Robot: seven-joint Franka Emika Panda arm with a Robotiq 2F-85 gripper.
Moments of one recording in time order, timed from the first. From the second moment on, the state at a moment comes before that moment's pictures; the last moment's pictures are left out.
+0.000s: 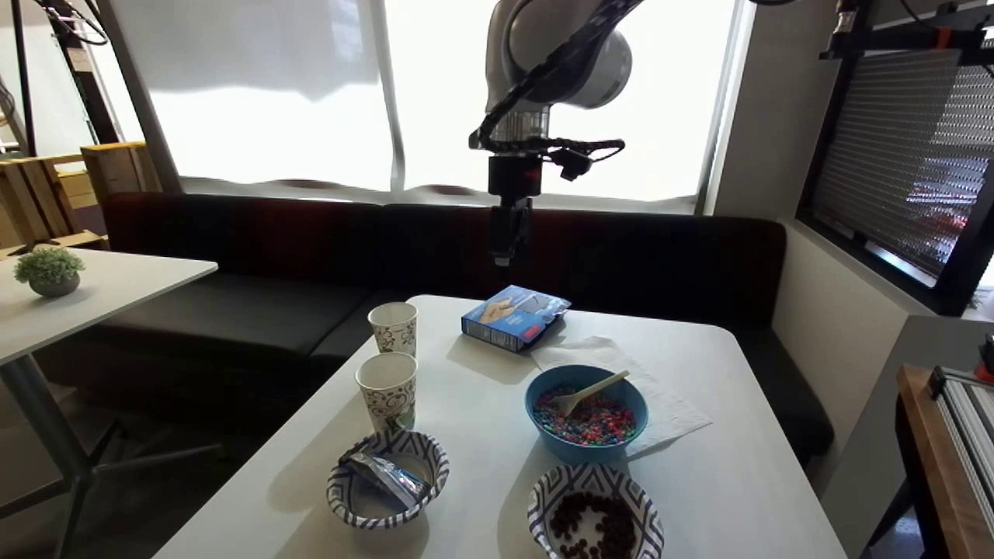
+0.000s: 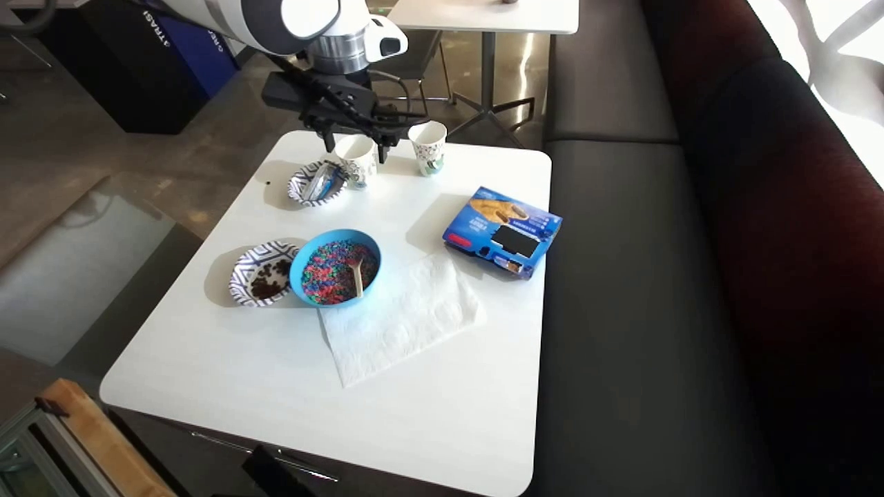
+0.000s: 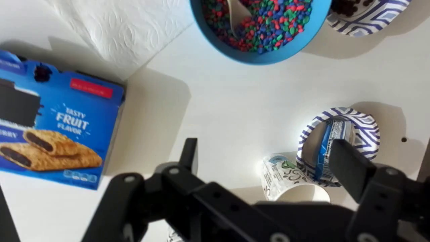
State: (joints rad) arm -0.18 0.42 0.26 -1.86 0.00 2.25 -0.31
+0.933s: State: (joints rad) arm 0.00 0.88 0.15 -1.37 -0.19 2.45 -0.58
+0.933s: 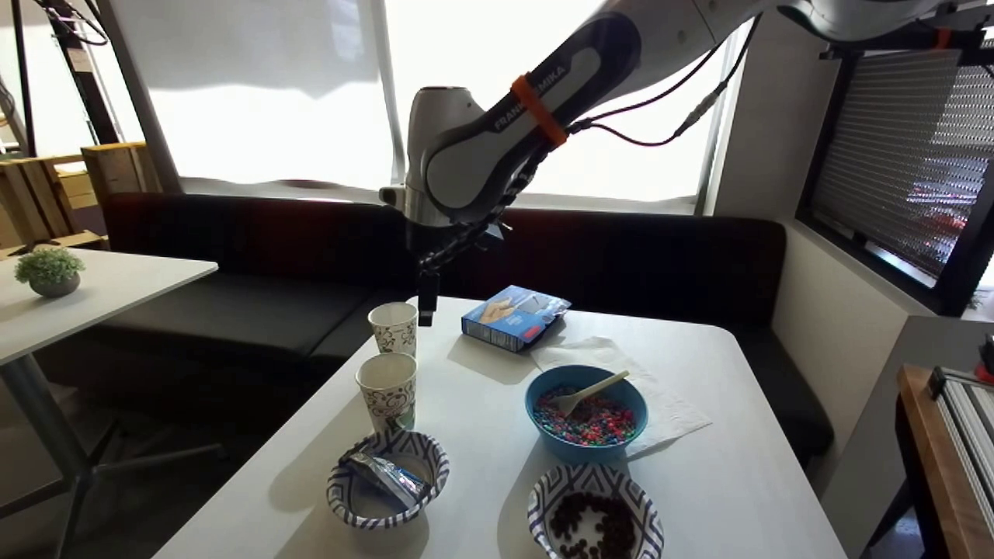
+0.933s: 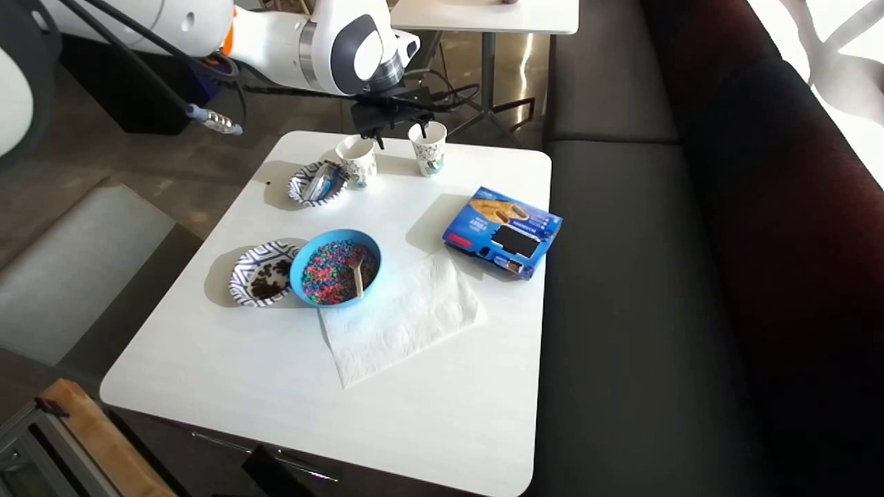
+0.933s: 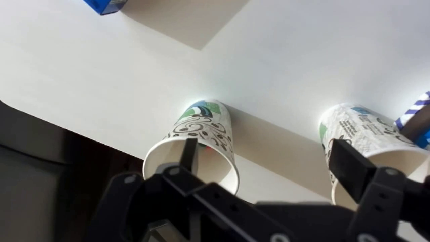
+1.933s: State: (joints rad) arm 0.01 0.95 0.17 -1.33 -0.15 2.55 -0.53
